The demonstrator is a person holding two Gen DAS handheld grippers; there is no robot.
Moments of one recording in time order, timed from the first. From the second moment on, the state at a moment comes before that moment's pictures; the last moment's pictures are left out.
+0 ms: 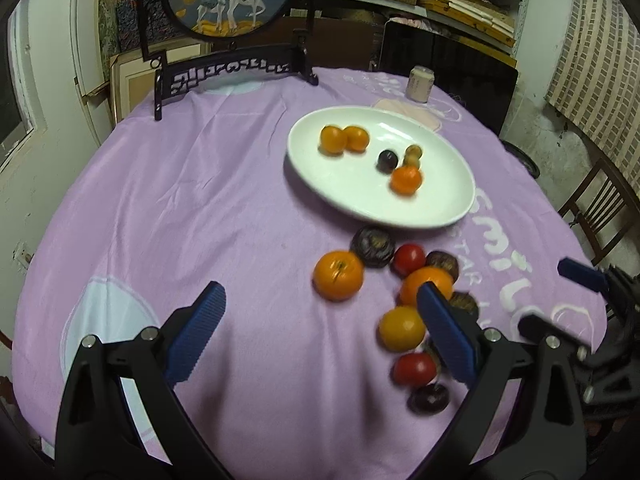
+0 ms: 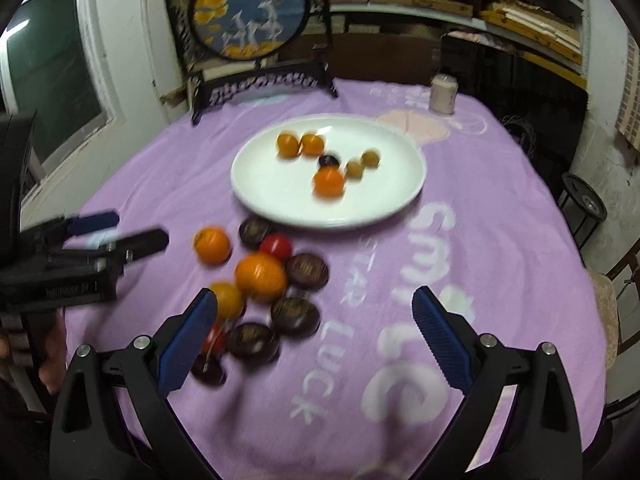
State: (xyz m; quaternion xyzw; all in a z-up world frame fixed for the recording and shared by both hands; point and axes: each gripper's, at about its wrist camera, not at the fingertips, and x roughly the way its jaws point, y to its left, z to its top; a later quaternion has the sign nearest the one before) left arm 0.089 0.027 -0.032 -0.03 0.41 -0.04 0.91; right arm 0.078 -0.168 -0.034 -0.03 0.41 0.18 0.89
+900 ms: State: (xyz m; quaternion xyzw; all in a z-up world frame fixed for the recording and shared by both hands) left arm 0.092 0.007 -0.078 -0.04 0.48 -0.09 0.87; right arm 0.069 -0.172 -0.074 -0.01 0.46 0.20 0.87
